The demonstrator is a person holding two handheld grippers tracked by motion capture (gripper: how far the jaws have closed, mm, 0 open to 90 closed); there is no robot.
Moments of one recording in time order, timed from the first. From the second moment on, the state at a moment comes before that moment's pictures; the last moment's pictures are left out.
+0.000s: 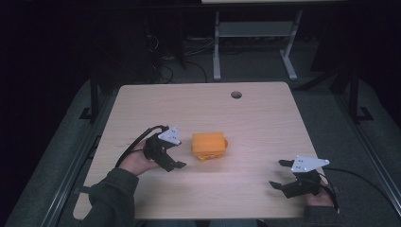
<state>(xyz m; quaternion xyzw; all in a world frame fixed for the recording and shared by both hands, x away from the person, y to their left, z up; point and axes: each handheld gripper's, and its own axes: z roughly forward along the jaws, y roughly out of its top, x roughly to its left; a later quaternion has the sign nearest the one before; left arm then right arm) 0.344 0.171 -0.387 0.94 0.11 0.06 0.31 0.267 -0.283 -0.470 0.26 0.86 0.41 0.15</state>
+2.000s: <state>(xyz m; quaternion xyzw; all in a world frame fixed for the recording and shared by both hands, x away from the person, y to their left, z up) 0.299 0.227 -0.409 0.94 0.13 0.07 0.30 0.266 -0.281 -0.470 0.27 0.86 0.41 0.14</state>
